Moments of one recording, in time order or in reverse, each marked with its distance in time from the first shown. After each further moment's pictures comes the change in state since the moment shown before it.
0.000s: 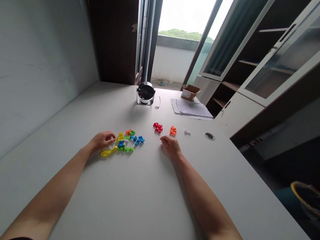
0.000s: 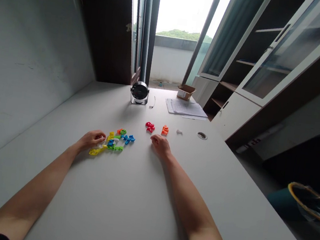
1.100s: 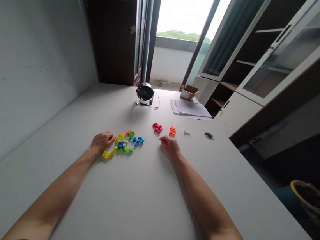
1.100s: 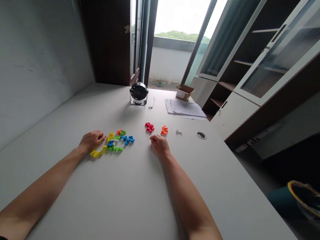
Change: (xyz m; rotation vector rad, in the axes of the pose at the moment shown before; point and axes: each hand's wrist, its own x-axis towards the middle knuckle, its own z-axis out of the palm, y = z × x) left_hand 0.002 0.020 0.012 0.402 0.134 -0.181; right_hand 0.000 -0.005 -0.003 -0.001 -0.022 0.020
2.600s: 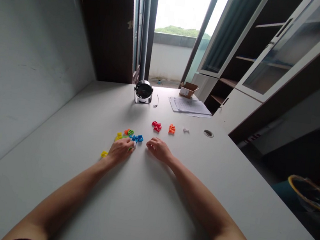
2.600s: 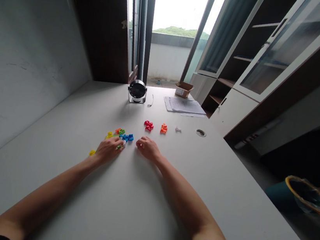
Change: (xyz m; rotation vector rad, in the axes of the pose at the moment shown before) left_hand -0.029 0.101 0.000 -0.059 -0.030 0.321; right_hand -0.008 -0.075 0.010 -0.033 -0.186 -0.206
